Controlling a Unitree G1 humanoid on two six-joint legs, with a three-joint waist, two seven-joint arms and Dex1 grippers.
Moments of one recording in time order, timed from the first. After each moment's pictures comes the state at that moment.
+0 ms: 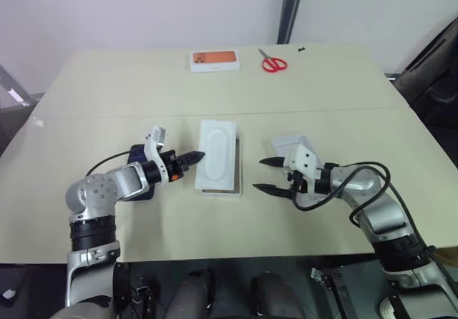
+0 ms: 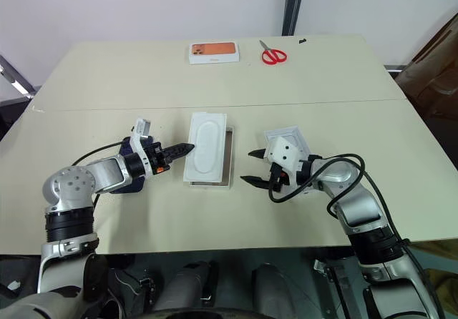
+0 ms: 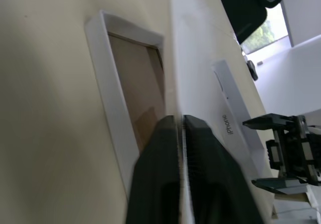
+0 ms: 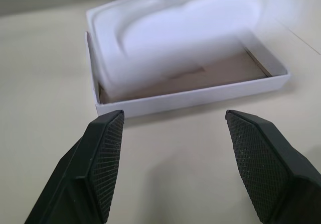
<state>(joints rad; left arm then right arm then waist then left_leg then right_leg) -0.50 0.31 0.34 0.03 -0.88 1.25 -0.40 -0.34 -0.58 0.14 -0.11 0.20 0.28 1.00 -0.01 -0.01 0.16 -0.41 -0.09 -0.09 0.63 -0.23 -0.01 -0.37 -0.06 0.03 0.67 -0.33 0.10</state>
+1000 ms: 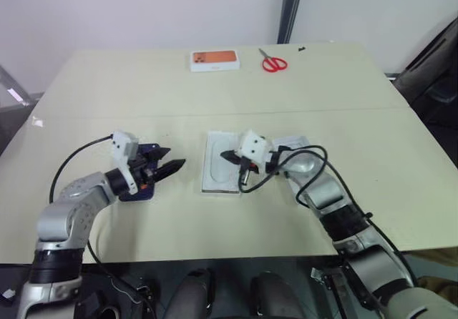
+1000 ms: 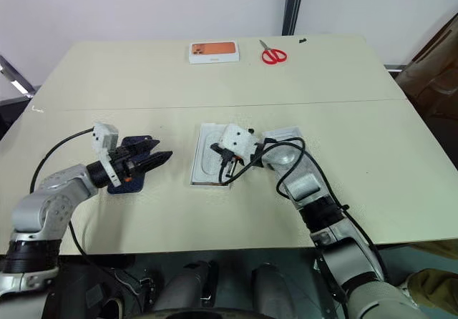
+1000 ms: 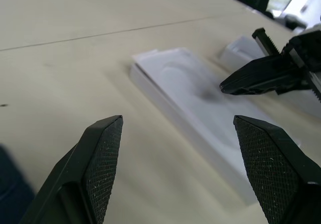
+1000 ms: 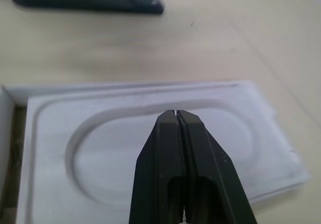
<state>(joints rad) -0.21 0.60 0.20 -0.09 -0.58 0.53 -0.85 -0.65 -0.34 0.39 0.24 -0.08 0.16 0.81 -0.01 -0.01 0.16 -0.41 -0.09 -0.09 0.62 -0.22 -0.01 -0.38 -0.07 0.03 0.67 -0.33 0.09</state>
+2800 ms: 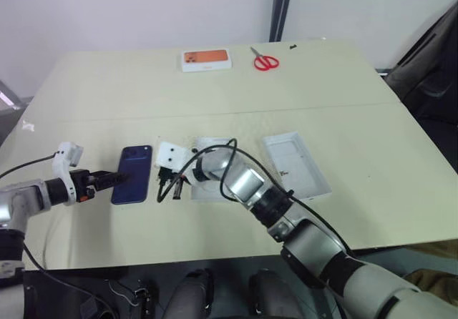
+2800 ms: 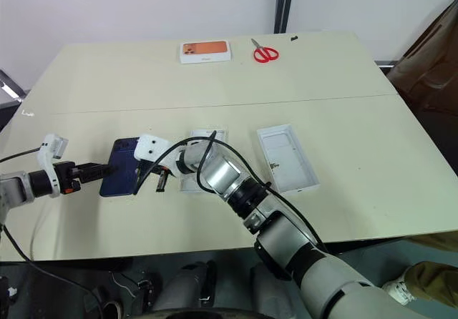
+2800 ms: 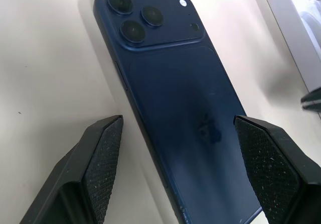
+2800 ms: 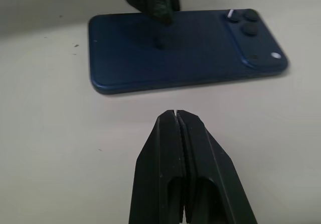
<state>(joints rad) -0.34 0.90 0.23 0.40 -0.55 0.83 -1.00 -0.91 0.11 0.55 0.49 -0.16 0.48 0.79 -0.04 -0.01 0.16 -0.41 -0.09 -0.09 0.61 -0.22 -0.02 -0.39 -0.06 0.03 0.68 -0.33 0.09</state>
